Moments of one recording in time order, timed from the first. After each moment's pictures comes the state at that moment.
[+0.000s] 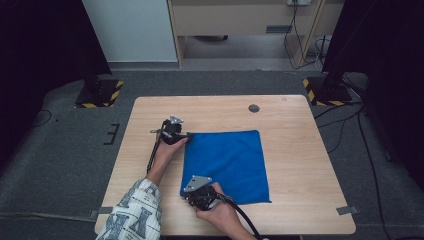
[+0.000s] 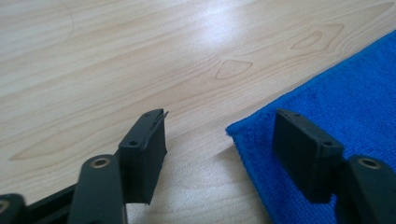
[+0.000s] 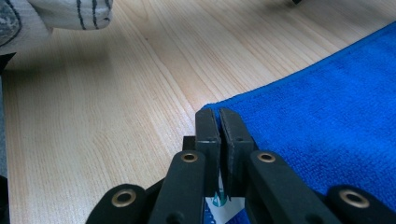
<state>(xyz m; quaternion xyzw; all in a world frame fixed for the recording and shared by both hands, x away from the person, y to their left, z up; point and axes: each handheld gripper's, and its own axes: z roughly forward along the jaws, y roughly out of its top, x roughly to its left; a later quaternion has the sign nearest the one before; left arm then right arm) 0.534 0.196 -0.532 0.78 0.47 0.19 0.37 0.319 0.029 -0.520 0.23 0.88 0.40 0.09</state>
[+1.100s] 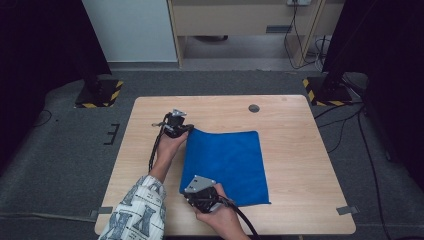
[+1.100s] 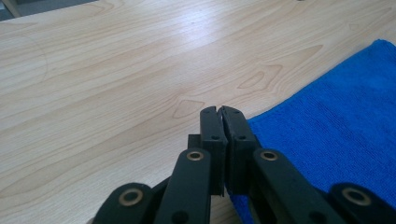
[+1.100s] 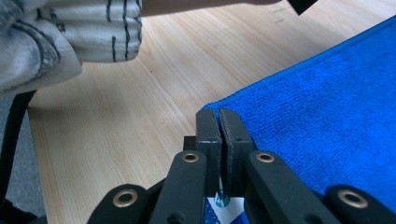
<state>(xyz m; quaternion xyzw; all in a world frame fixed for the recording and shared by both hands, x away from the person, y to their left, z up) 0.533 0.182 -0.492 0.78 0.45 0.16 0.39 0.304 0.024 -0.494 0.25 0.86 0.43 0.12</state>
